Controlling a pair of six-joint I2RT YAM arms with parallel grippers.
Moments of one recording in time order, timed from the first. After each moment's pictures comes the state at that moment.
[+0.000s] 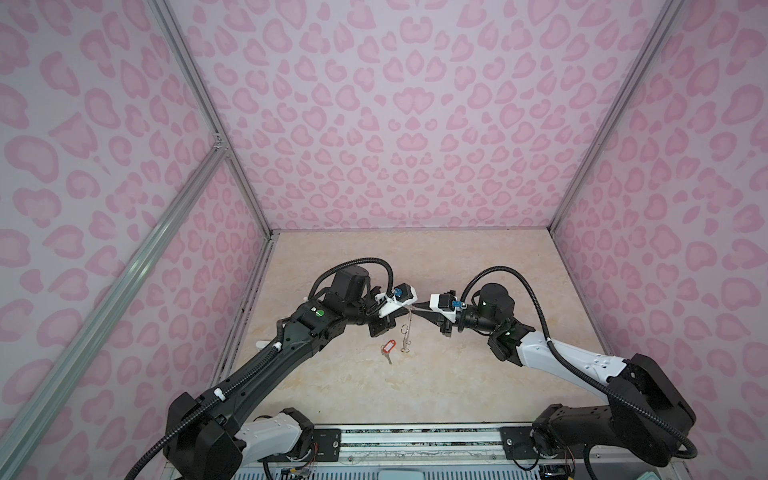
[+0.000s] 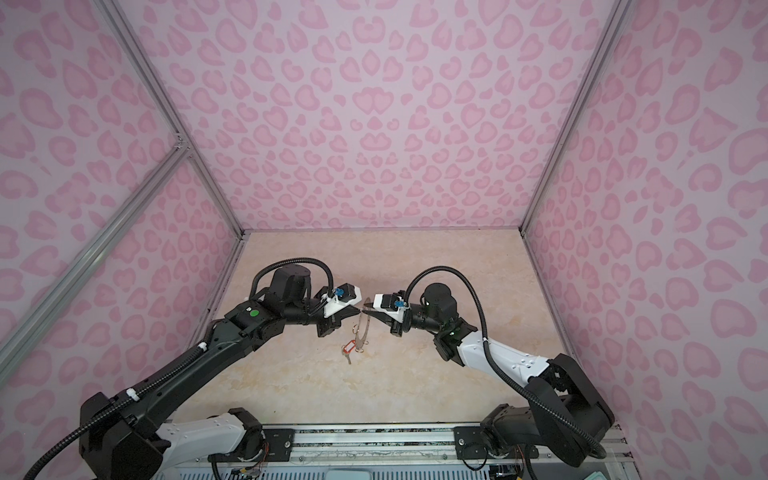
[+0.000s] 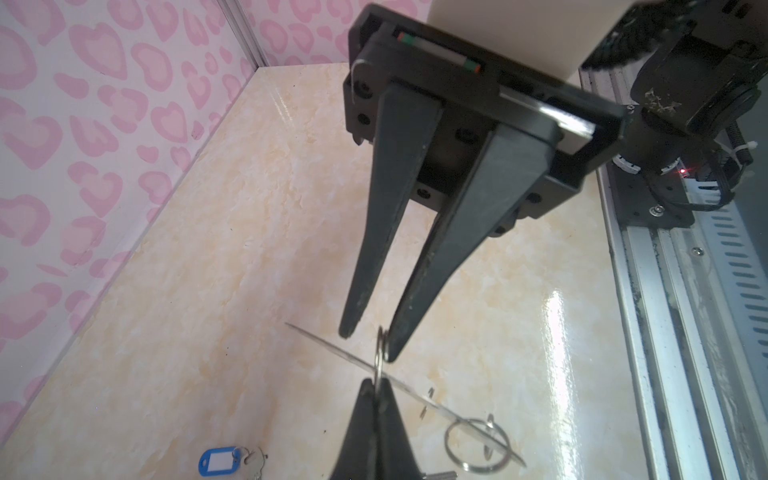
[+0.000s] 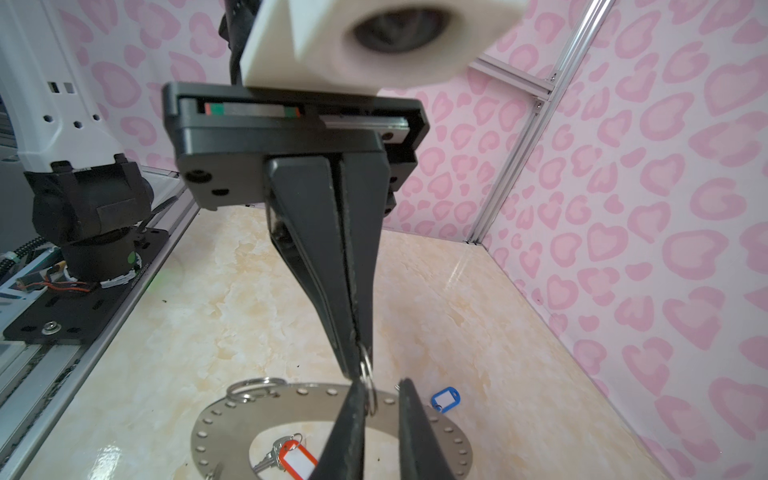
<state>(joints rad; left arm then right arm) -0.60 1.21 1.02 -0.47 0.52 0.59 0.62 1.34 0.65 0.58 -0.71 -0.36</state>
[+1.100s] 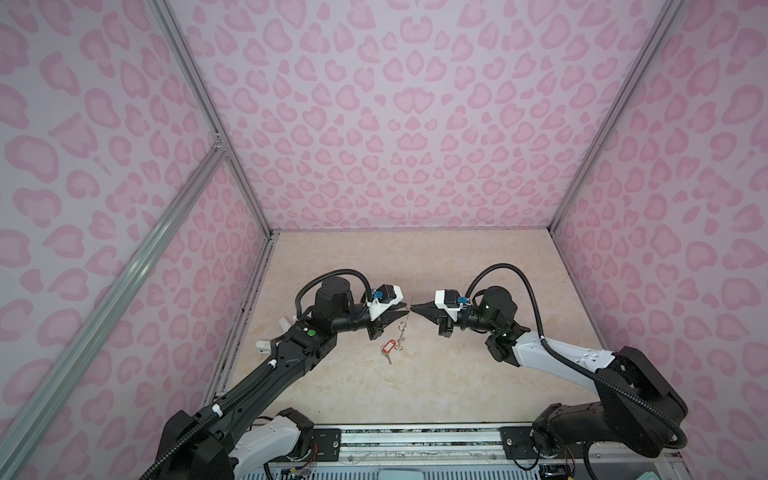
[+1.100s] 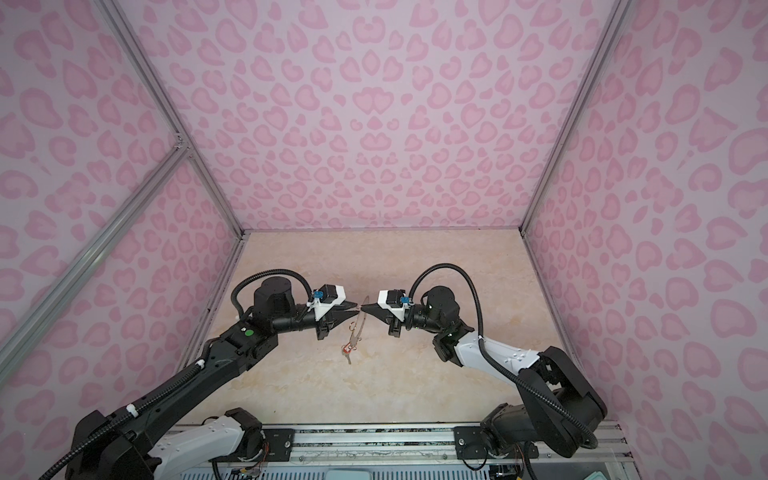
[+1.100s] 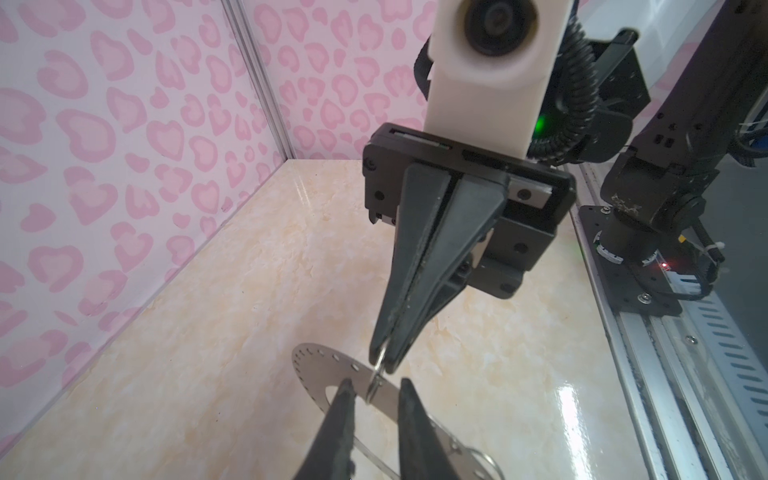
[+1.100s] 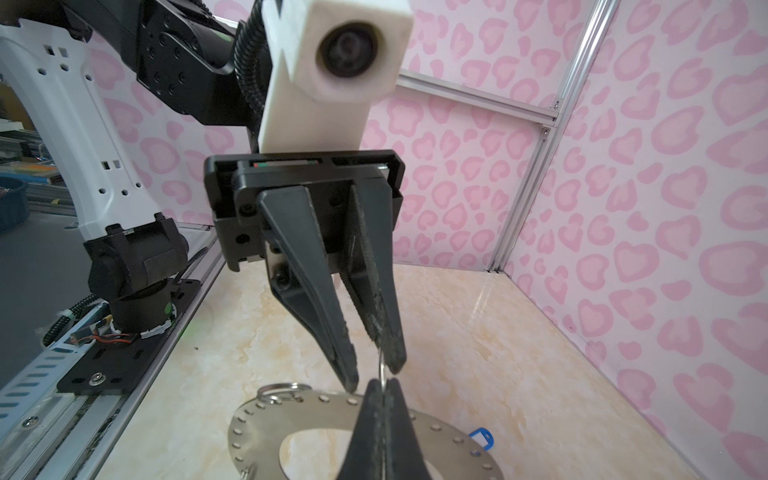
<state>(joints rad) -0.53 1.10 0.76 -0.03 0.69 0.40 0.62 1.39 0.62 0.80 -0.79 -0.18</state>
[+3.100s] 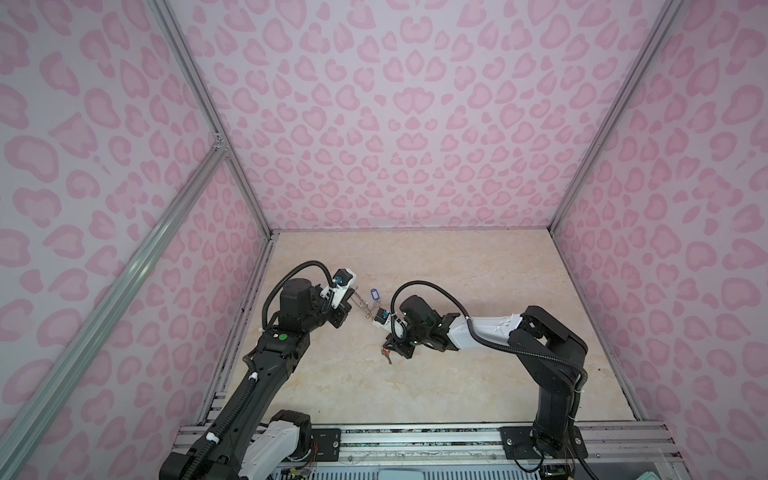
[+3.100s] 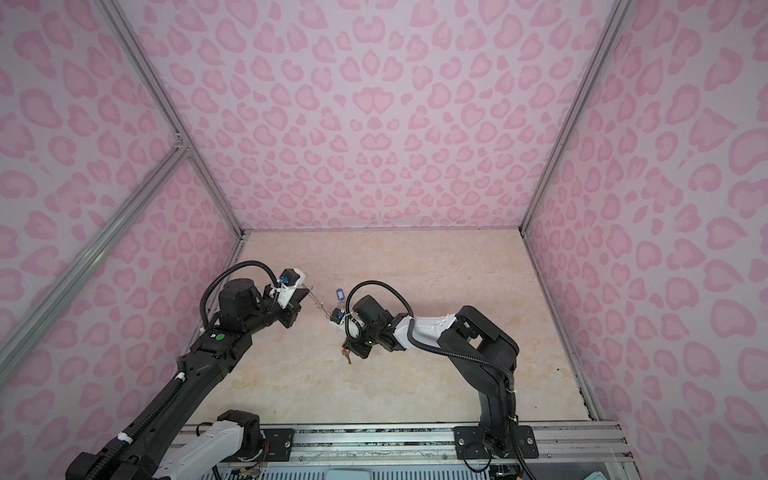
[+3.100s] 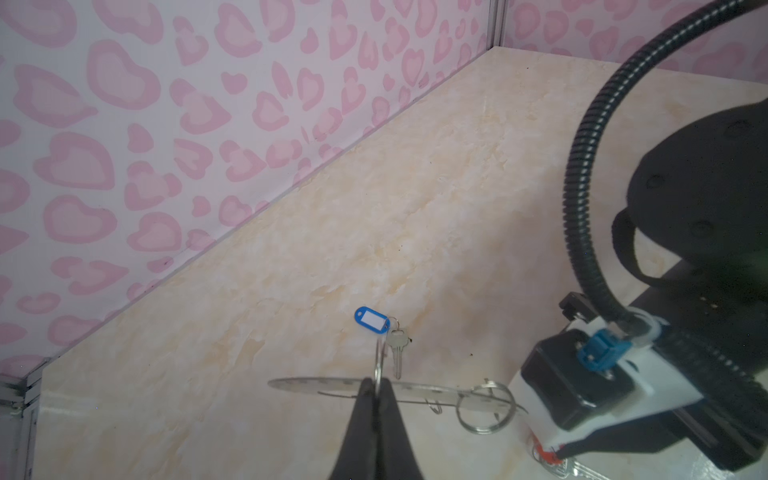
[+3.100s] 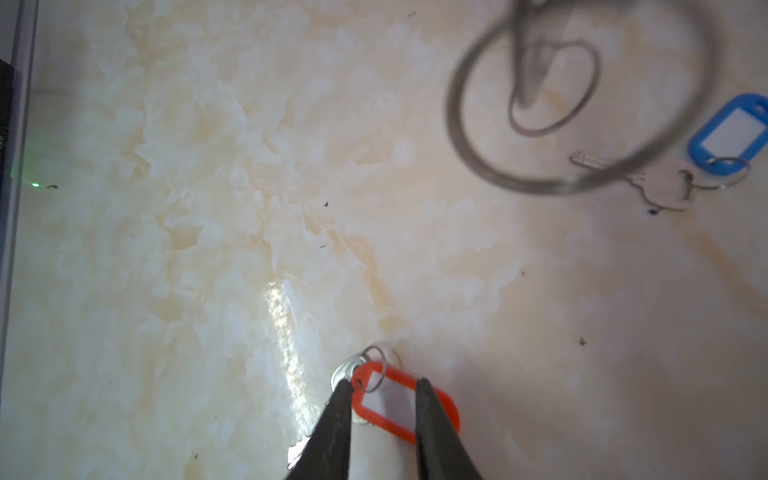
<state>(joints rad) -0.20 0.98 0.70 -0.16 0.40 0.40 0.88 1.92 1.08 -0.04 -0.33 -0.15</state>
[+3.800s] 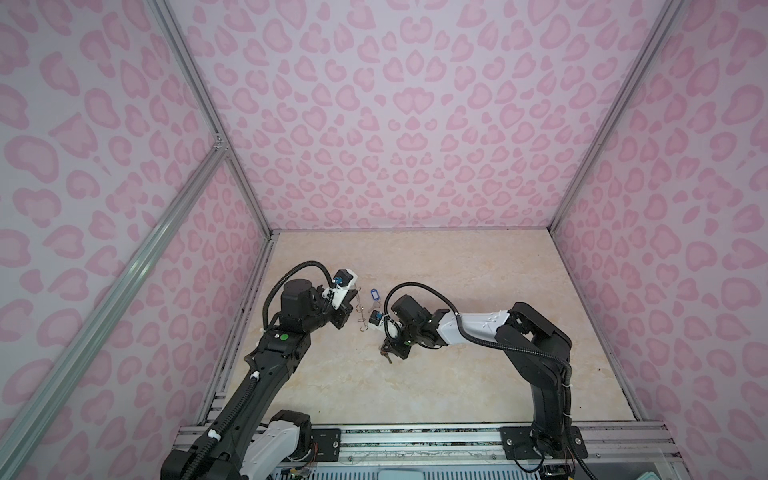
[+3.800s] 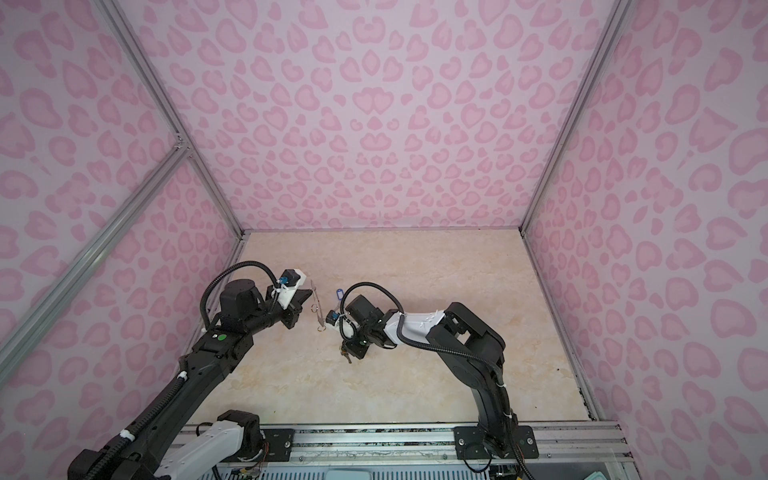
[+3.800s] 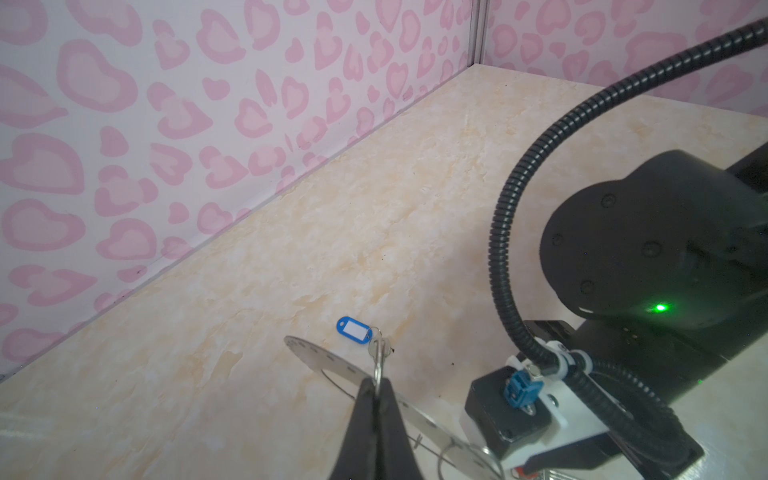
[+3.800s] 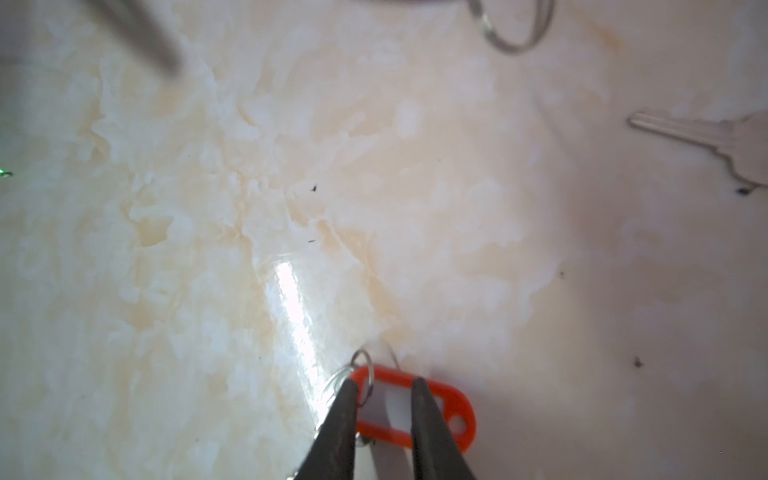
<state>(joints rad) -0.20 0.98 0.68 -0.13 0.45 0.37 0.90 1.99 1.17 -0.16 -0.32 -0.15</state>
